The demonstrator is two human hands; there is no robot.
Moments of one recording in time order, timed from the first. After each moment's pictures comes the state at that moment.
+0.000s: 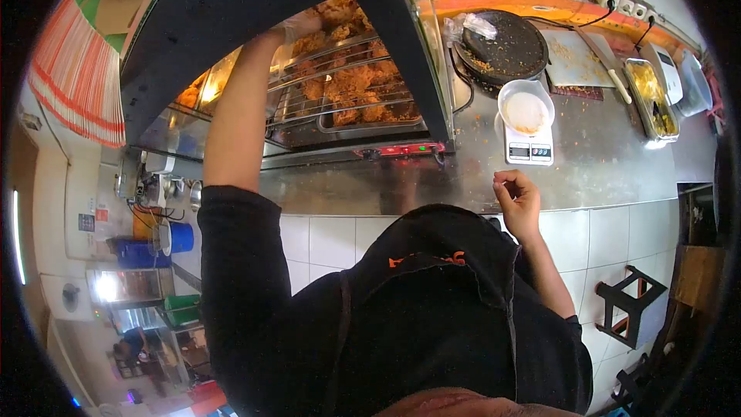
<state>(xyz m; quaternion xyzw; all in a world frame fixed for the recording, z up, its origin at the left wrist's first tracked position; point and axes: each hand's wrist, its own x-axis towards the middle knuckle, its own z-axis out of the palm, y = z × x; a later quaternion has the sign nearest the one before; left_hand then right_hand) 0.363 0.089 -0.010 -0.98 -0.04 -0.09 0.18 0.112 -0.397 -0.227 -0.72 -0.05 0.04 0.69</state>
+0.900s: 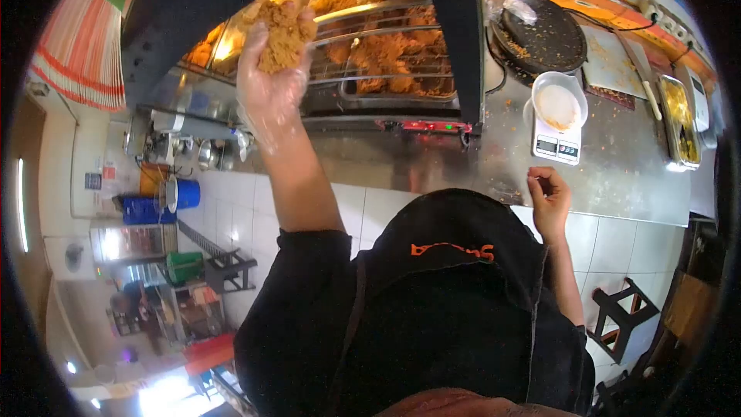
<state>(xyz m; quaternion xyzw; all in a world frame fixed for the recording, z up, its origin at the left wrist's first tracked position) 0.149 0.003 -0.009 -0.37 0.08 -0.18 -0.91 0.119 -0.410 -0.241 -0.74 -0.05 0.04 0.67</state>
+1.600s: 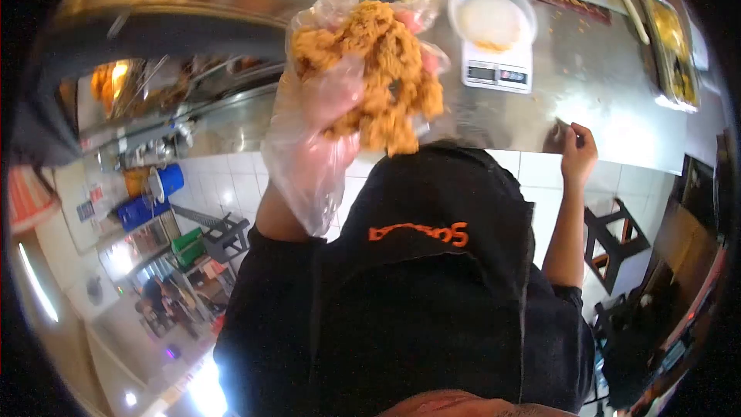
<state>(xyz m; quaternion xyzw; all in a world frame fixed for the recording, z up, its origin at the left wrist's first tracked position) 0.175 -0.266 -0.084 -0.36 0.02 0.04 -0.93 0.173 -0.630 -0.354 -0.90 0.18 0.00 0.40</state>
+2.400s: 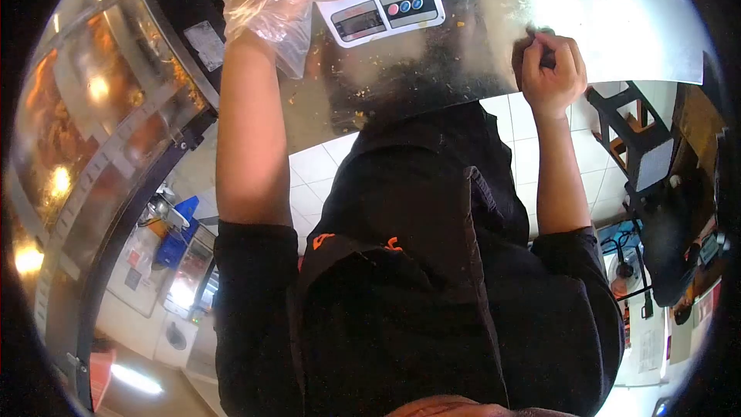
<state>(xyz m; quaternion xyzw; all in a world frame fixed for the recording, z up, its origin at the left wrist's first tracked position) 0.361 -0.337 -0.310 -0.84 0.17 -0.03 -0.51 0.200 -0.639 -0.388 -0.93 0.04 -0.21 0.29</state>
